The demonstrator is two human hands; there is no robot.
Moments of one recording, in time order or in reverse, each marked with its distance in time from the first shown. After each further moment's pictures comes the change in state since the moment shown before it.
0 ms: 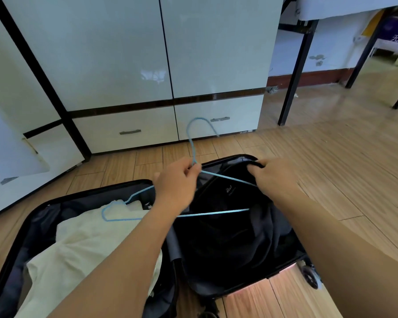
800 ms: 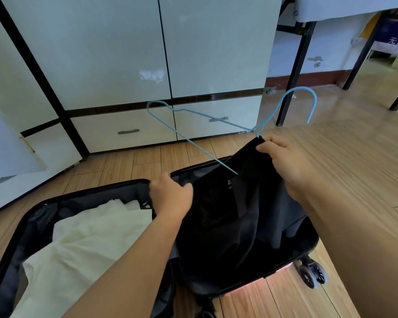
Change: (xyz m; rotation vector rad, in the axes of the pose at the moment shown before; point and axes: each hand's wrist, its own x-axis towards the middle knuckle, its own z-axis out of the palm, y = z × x) left_hand -0.007 -0.016 0.021 -0.053 0.080 -0.471; right_hand 0.005 -0.006 -0.030 0.656 -0.119 -0.020
